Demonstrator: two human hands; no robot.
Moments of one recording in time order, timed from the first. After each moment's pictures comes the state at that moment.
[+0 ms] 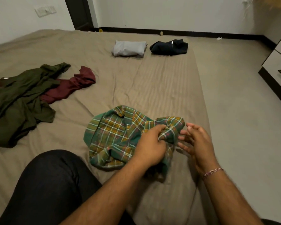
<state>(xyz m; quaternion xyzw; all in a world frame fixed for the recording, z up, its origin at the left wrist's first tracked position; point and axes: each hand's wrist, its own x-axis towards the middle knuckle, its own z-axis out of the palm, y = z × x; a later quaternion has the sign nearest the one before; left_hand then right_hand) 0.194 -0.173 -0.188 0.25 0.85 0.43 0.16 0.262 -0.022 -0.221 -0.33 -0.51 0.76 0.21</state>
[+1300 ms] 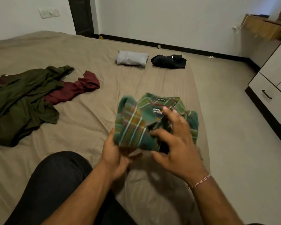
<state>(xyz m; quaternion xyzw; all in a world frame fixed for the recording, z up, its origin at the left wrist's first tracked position) 0.161 -0.271 -0.195 -0.06 0.43 0.84 0.34 0.263 -0.100 -0.155 0.02 -0.96 0.18 0.23</state>
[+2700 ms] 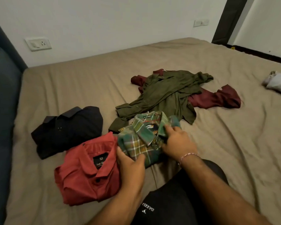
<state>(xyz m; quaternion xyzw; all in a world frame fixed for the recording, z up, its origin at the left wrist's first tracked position) 0.184 -0.602 -0.241 -0.36 0.61 0.68 -0.19 0.066 -0.476 -0.192 0.14 -0.98 0.12 -0.09</state>
